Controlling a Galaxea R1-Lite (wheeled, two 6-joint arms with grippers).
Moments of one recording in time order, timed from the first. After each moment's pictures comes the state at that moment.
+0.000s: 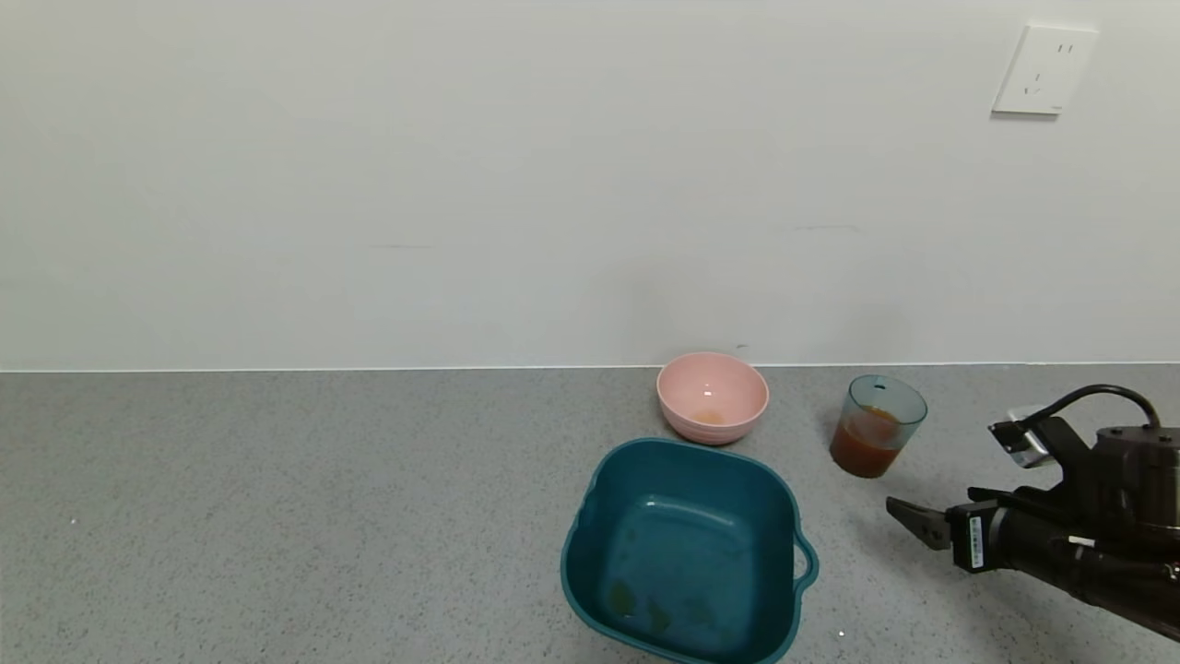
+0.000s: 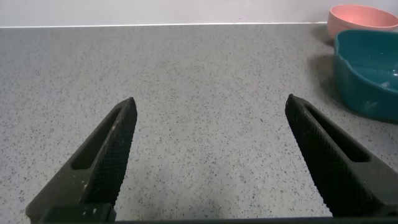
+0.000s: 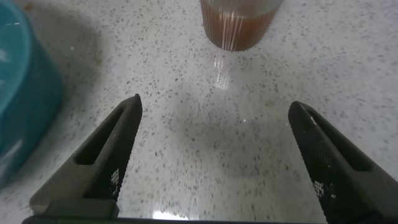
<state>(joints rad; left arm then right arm) 0.00 0.00 0.00 -0.01 0.00 -0.03 0.10 1.70 -0.36 -0.82 0.08 0.01</state>
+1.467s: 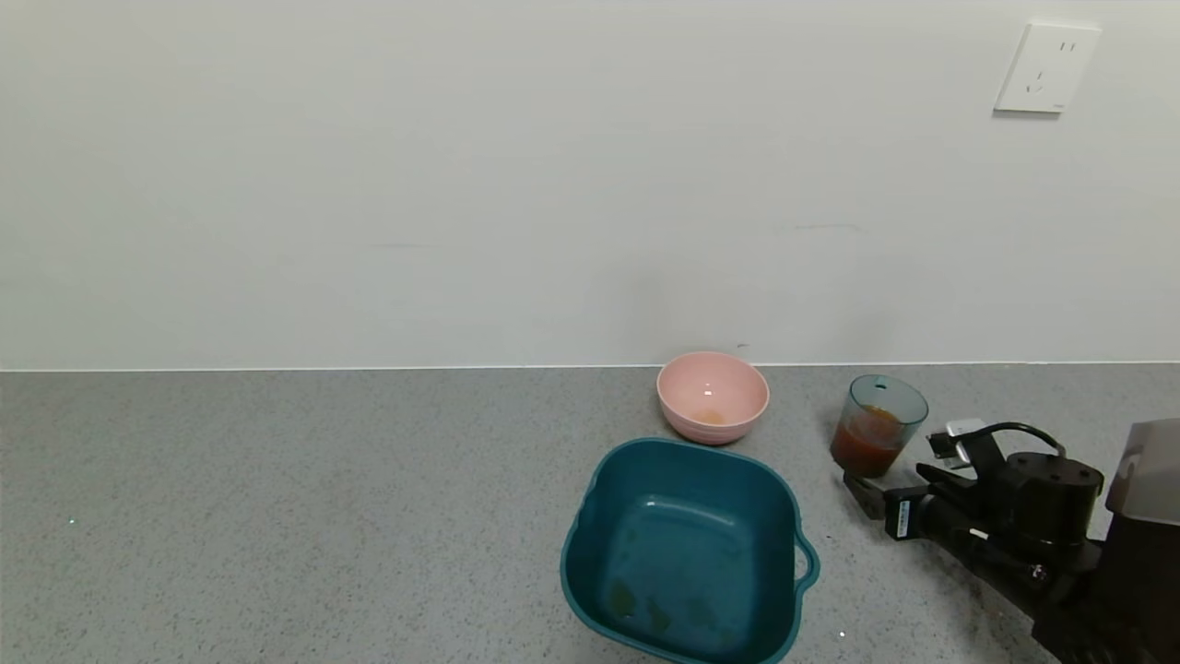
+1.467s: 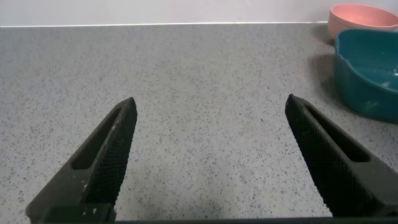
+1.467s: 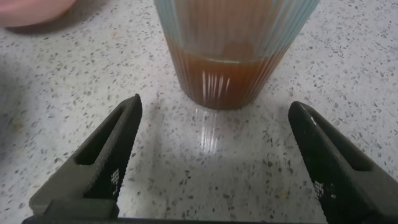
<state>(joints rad) 0.00 0.00 0.00 -0.01 0.00 -0.03 0.08 2.23 -0.37 -1.56 0.05 -0.01</state>
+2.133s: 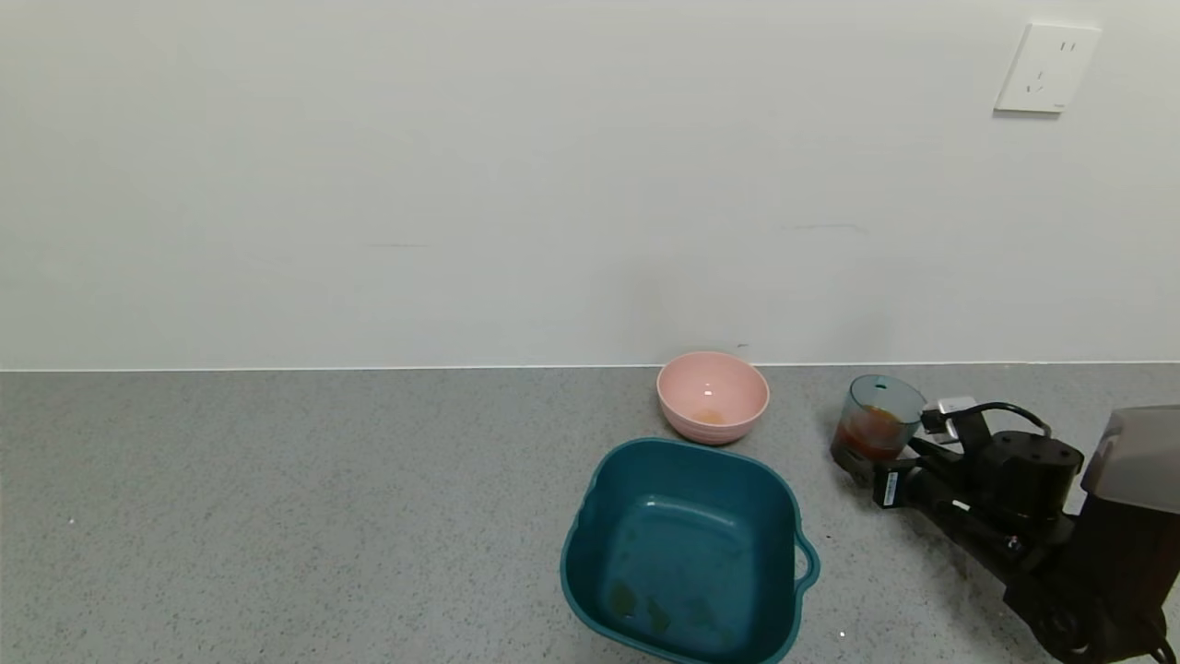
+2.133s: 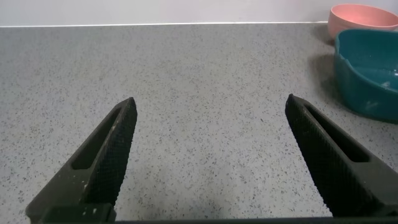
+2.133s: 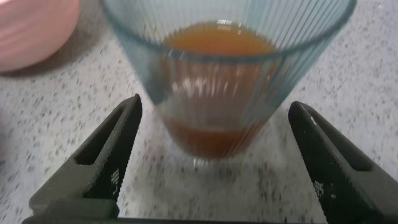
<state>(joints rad) 0.00 0.00 0.00 -0.01 0.00 -0.03 0.07 2.28 -0.51 -1.56 0.05 0.00</state>
